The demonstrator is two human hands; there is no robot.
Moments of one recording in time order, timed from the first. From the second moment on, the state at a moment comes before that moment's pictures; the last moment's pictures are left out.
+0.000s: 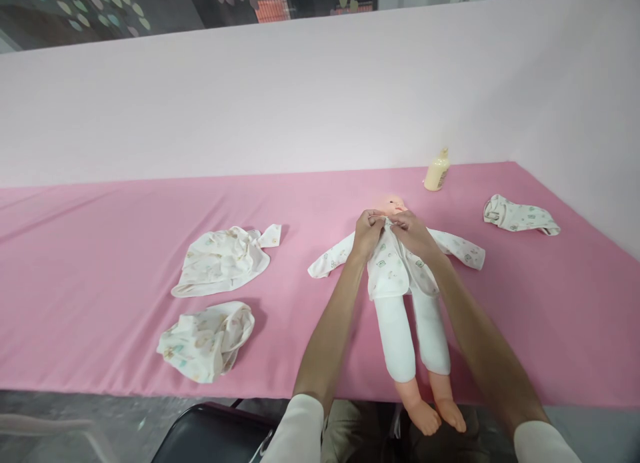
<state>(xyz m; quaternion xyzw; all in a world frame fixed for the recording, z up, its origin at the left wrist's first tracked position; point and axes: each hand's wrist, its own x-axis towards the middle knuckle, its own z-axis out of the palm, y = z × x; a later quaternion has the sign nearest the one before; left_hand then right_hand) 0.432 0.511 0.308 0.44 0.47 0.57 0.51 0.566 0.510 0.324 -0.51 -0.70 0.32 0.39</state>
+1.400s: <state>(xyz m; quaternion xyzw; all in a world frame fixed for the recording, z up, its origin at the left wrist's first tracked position) 0.434 0.479 0.356 0.60 0.69 0.37 0.17 0.603 0.479 0.370 -0.61 -0.67 0.37 0.21</state>
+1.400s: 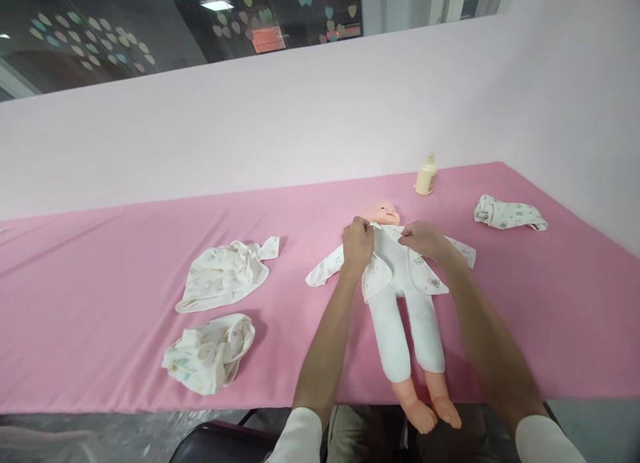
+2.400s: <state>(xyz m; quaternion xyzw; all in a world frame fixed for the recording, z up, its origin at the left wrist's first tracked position) 0.466 0.478 0.331 0.69 0.63 0.34 0.11 0.593 0.480 0.371 -0.56 -0.72 0.28 0.30</state>
